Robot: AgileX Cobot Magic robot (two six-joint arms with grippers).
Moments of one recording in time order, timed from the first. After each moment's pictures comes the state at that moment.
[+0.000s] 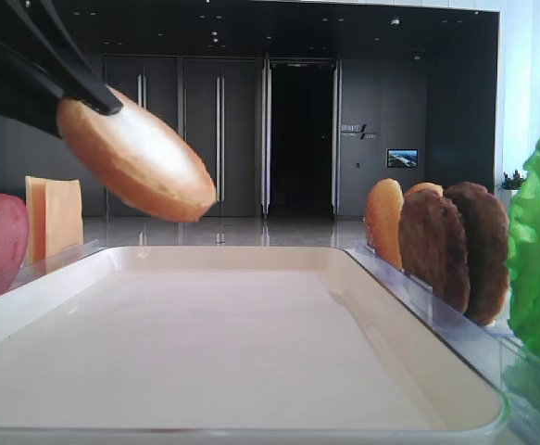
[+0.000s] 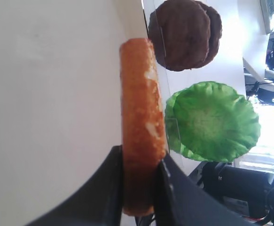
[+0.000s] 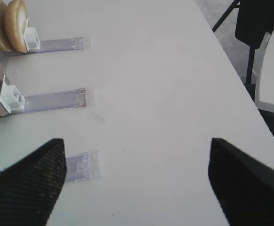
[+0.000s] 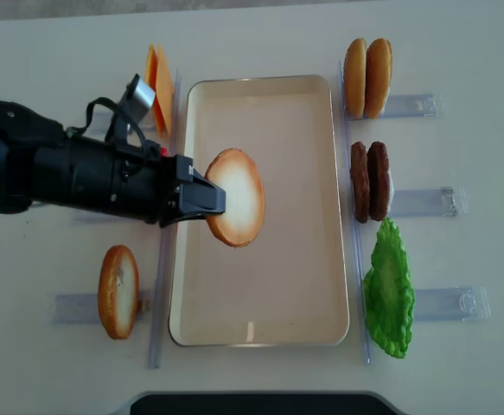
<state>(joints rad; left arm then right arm) -0.23 1.50 -0.69 -1.25 0.82 0.79 -0.13 -0.01 -0.51 0.02 1.13 -0.05</state>
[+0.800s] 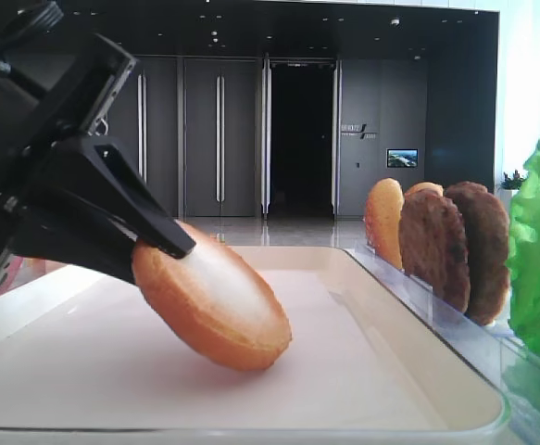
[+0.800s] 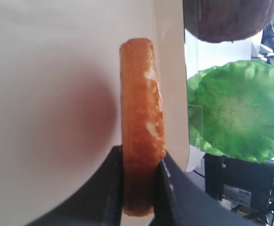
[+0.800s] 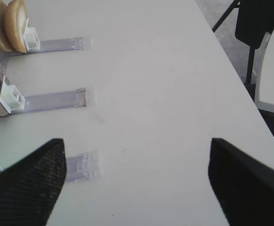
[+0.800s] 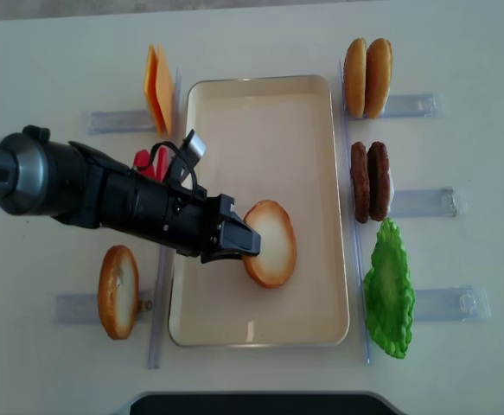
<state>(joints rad) -0.32 1.82 -0.70 -1.47 0.84 1.02 -0.13 -0.01 -0.51 0.02 1.13 -0.05</state>
